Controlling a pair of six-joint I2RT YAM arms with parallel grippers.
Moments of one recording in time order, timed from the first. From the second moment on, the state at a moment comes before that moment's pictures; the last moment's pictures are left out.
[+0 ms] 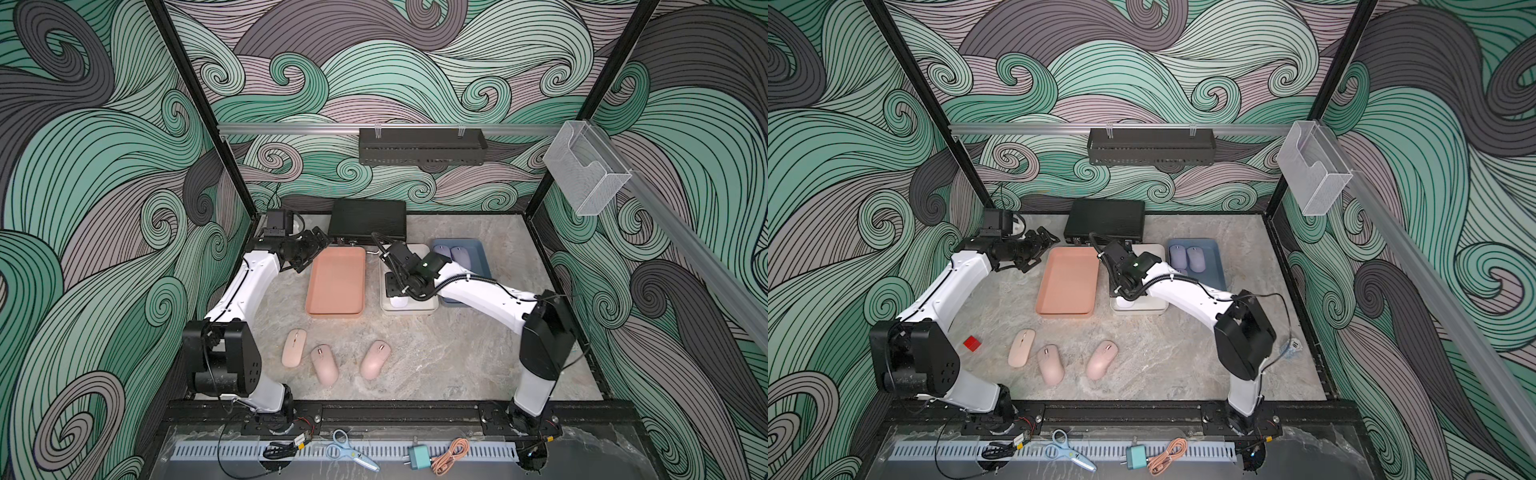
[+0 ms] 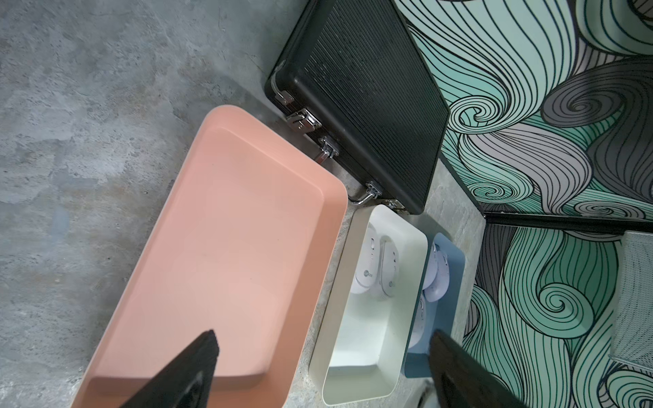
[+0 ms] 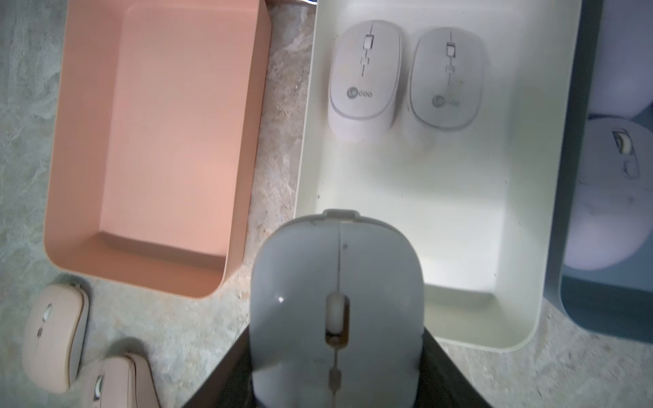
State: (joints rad) left arm -0.02 1.53 1.29 -0.64 0.36 -0.71; right arm 0.84 1.88 1.59 -0.83 0.18 0.64
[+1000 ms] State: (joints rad) left arm 0.01 1.54 1.29 -0.60 0.47 -0.78; right arm 0.77 2.20 1.70 -0.81 0.07 0.65
